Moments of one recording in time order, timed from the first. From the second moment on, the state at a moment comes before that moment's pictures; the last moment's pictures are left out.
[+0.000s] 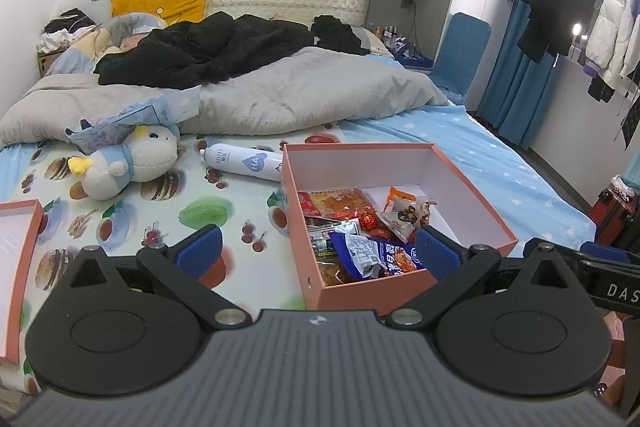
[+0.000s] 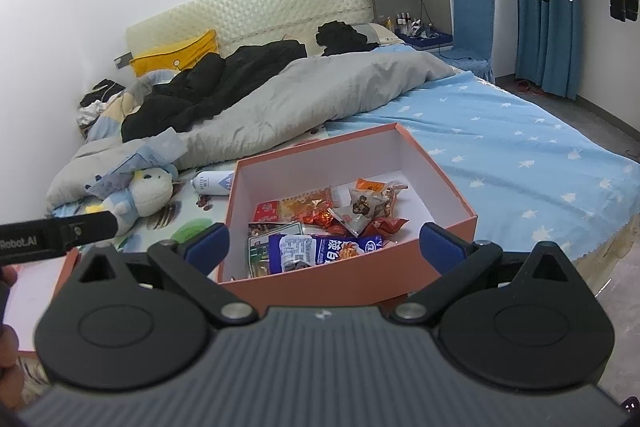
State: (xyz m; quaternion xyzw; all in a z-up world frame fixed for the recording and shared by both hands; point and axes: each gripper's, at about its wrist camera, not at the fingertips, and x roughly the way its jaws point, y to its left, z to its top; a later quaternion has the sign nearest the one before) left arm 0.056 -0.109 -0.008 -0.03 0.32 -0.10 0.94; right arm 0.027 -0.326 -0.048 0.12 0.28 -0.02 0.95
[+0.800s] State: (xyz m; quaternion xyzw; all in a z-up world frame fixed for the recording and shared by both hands) left arm 0.058 -0.109 -0.006 -0.03 0.32 -0.10 0.94; right arm 0.026 -0.324 -0.049 0.12 0.27 -0.01 0.95
